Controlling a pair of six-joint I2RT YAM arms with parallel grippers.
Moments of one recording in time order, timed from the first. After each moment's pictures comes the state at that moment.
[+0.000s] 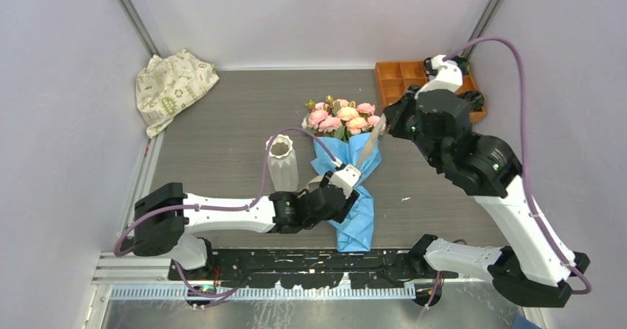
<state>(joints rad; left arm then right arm) -1.33 1.55 0.98 -0.03 -0.46 -0.35 0.75 1.09 1.64 -0.96 0.51 0.61</state>
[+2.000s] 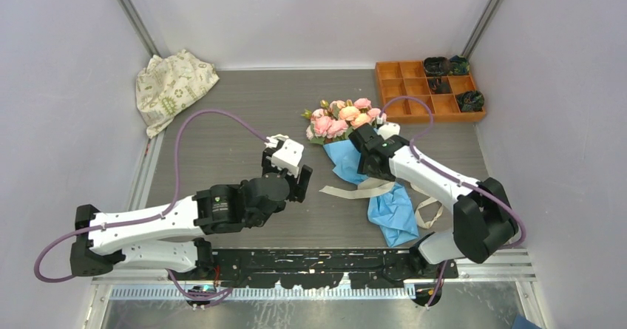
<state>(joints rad) -1.33 1.06 1.01 -0.39 -0.79 -0.32 0.61 1.42 0.97 -0.80 0.48 0.82</state>
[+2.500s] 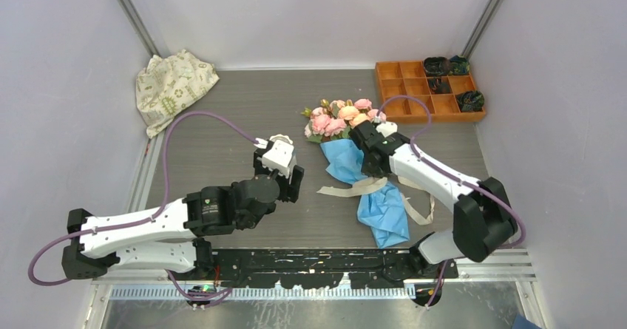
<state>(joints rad) -1.33 1.00 0.97 -0.40 -0.81 -0.32 0.57 1.46 0.98 -0.77 0.41 0.78</state>
